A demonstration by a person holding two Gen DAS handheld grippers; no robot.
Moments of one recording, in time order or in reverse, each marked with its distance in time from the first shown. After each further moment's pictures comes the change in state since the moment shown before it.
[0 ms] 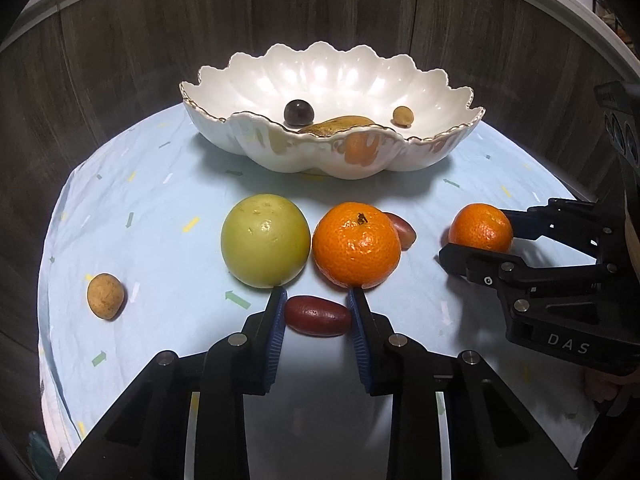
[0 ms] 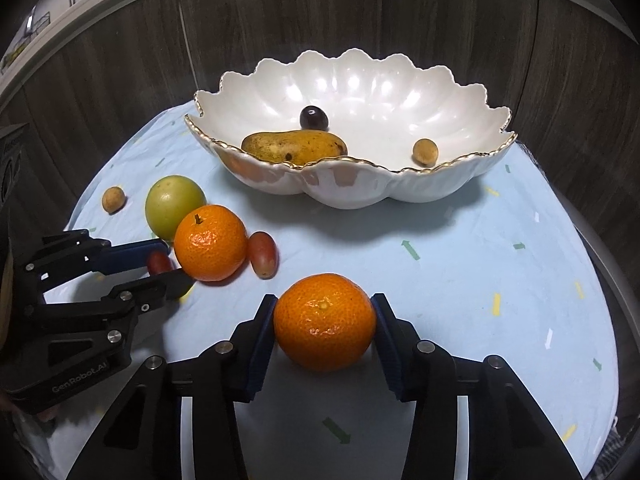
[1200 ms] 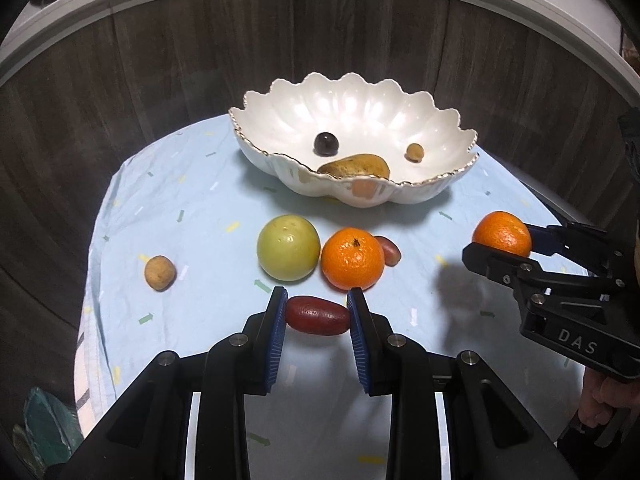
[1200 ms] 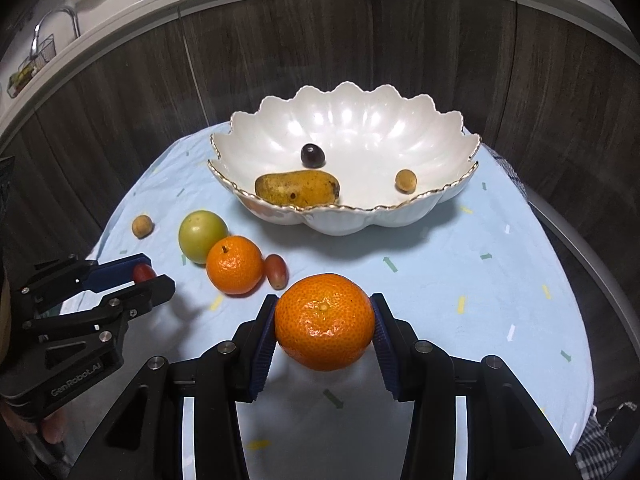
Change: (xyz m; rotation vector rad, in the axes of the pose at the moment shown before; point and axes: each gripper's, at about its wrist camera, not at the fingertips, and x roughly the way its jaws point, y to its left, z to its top) left arm -0.052 -0.008 0.005 -0.125 -0.031 0.097; right arm -0.050 -0.003 0.010 0.038 -0.051 0.028
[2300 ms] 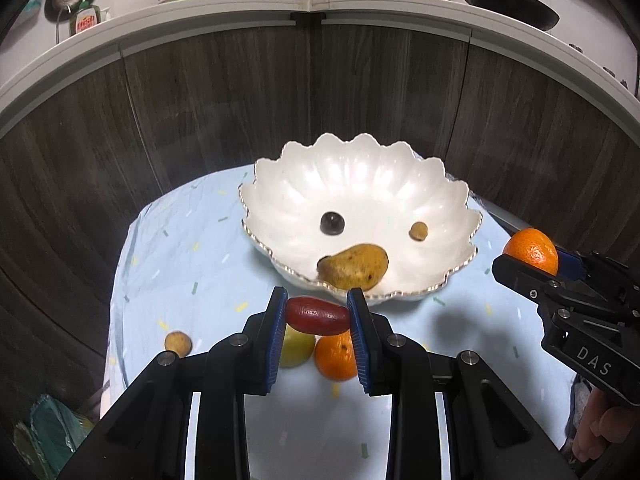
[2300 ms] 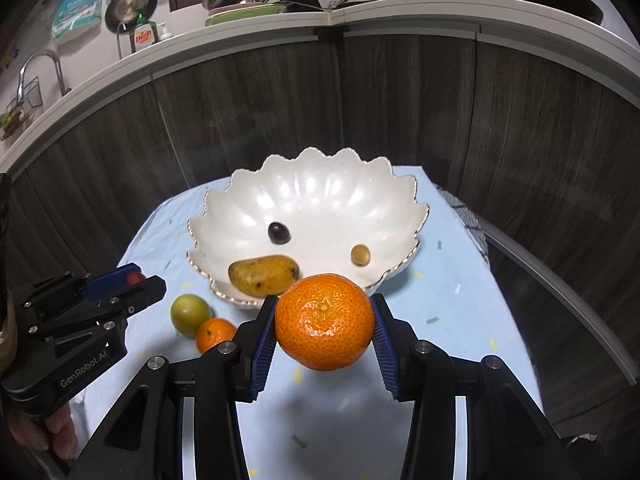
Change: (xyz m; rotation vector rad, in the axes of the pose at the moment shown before) left arm -0.020 -0.012 0.071 -0.046 -0.087 0.066; right arm -0.034 -0.034 0.055 0.066 -0.116 -0.050
